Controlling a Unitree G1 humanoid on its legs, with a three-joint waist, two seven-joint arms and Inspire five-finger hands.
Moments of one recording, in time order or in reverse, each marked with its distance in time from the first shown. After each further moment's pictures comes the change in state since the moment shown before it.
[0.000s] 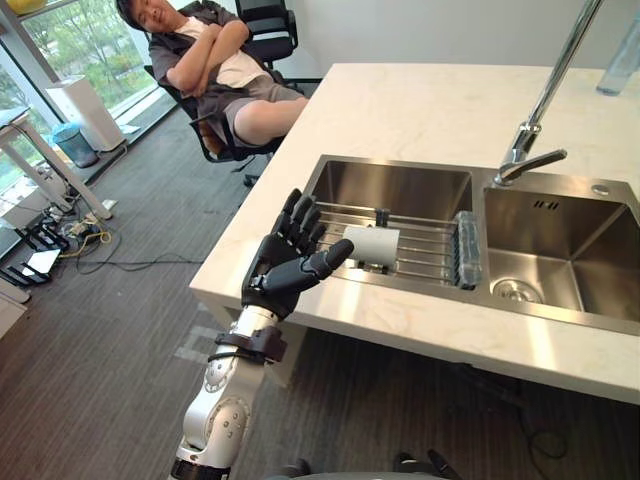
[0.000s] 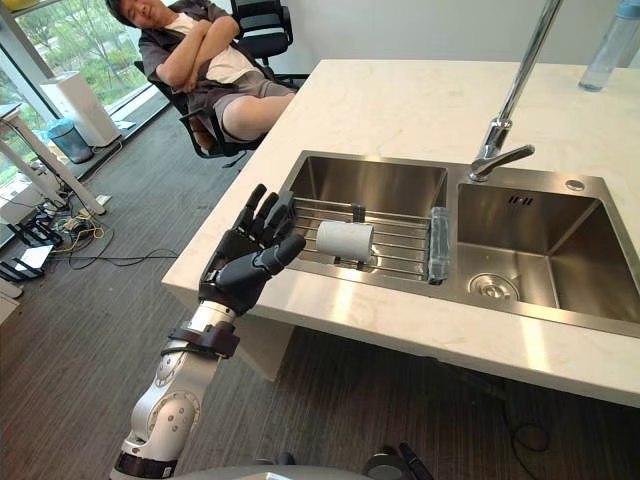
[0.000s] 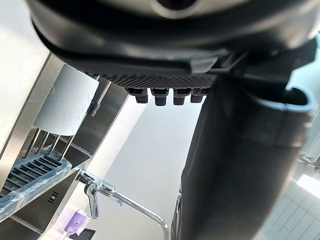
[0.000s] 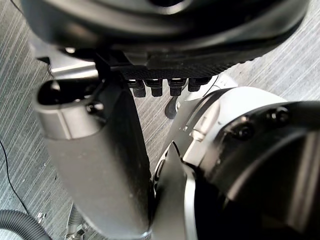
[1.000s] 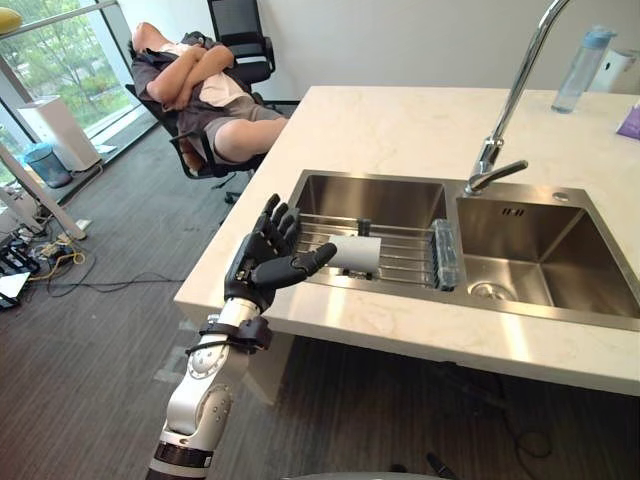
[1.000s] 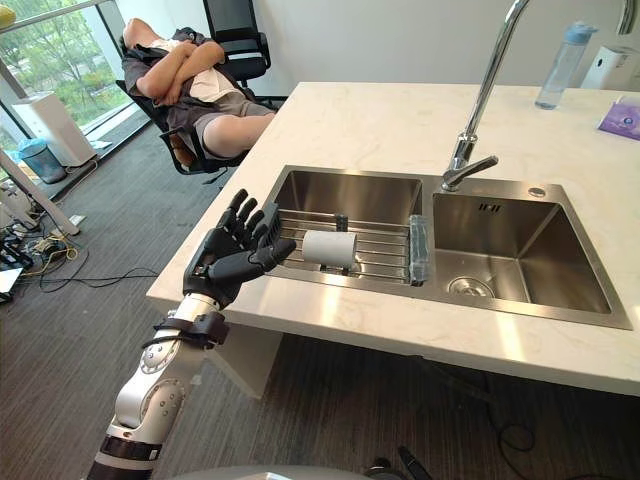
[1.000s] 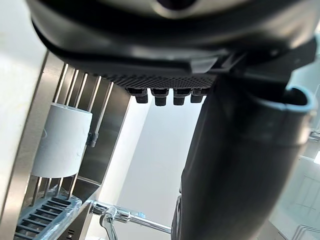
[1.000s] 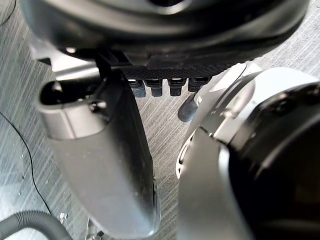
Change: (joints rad) left arm -0.085 0.077 0.040 0.075 0.197 -0.003 0.089; right arm 0.009 0.005 0.011 -0.008 -0.006 -0.007 -0.058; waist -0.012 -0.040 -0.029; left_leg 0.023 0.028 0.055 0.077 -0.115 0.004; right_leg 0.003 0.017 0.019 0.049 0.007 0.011
